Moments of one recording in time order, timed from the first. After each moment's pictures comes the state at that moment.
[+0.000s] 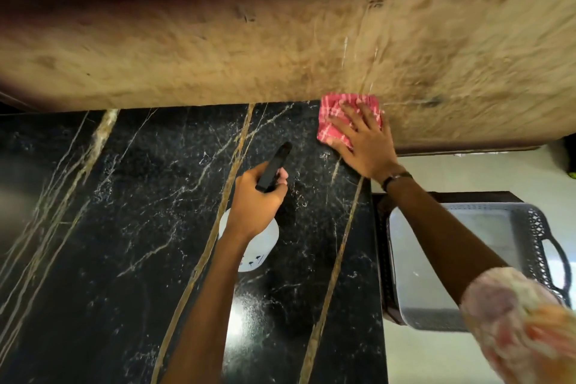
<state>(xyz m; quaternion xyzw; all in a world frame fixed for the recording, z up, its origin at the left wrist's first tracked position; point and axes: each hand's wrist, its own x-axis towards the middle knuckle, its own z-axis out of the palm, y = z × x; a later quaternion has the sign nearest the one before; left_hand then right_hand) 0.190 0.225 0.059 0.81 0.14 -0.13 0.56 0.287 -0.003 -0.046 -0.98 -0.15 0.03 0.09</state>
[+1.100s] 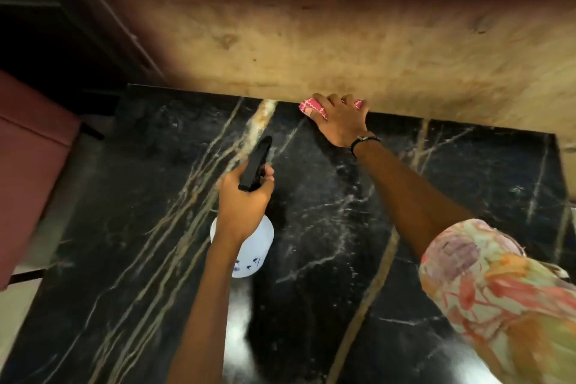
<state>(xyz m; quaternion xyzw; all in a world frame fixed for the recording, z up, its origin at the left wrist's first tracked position) 0.178 0.552 0.063 0.77 0.23 -0.01 0.60 0.371 0.398 -0.024 -0.98 -0.15 0.13 0.09</state>
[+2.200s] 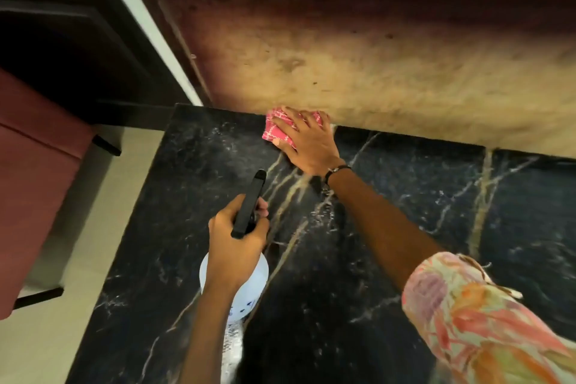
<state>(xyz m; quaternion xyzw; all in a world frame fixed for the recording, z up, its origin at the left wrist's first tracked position) 0.162 0.679 0.066 0.77 0.22 0.00 0.60 0.363 0.562 -0.043 -0.95 -0.29 0.03 0.06</state>
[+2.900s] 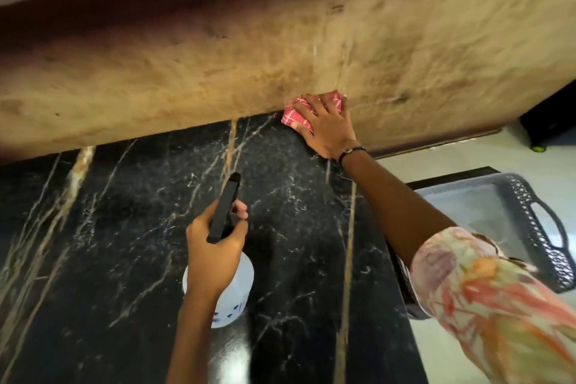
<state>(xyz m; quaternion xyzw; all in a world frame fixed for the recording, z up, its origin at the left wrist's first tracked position) 0.142 0.277 0.068 0.81 0.13 -0.07 0.57 0.312 0.050 -0.040 -1.00 -0.05 0.02 0.07</state>
